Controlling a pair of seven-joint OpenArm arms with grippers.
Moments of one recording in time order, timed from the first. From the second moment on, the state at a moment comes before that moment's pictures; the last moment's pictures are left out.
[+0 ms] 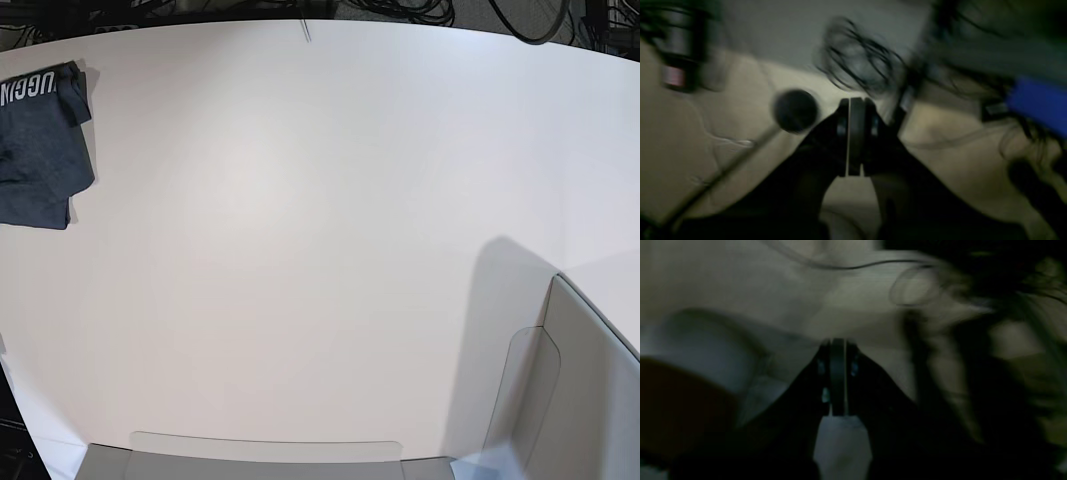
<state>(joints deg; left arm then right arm) 64.2 -11.6 -5.2 89.0 -24.3 4.5 13.9 -46.5 7.8 12.3 87.3 -6.5 37.6 -51.5</state>
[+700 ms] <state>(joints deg) 8.1 -8.2 11.7 7.2 -24.2 4.4 -13.6 -4.4 1.4 7.5 9.4 -12.3 8.6 -6.0</state>
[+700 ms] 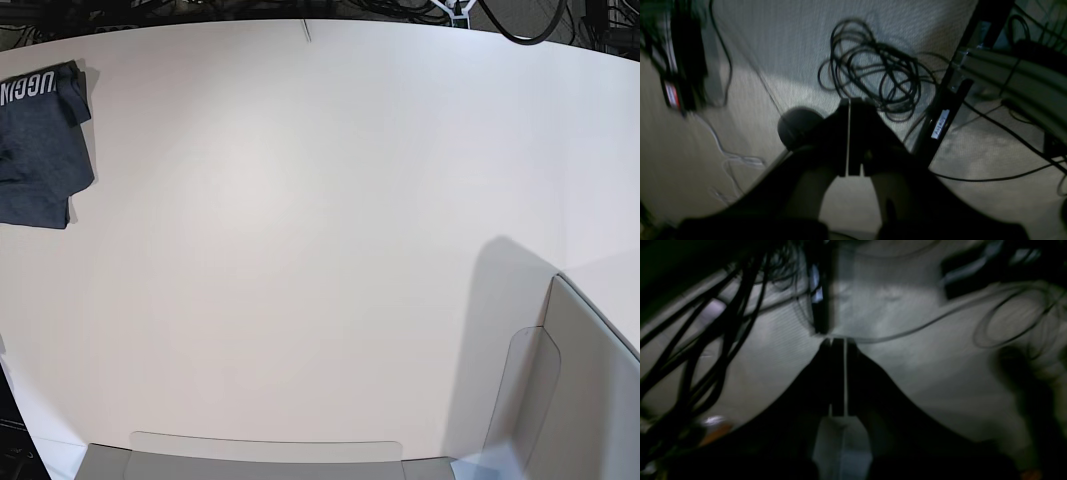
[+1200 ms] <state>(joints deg) 6.3 -5.3 19.8 4.6 -24.3 4.4 -13.9 -2.5 -1.0 7.4 9.4 -14.5 5.9 -3.7</state>
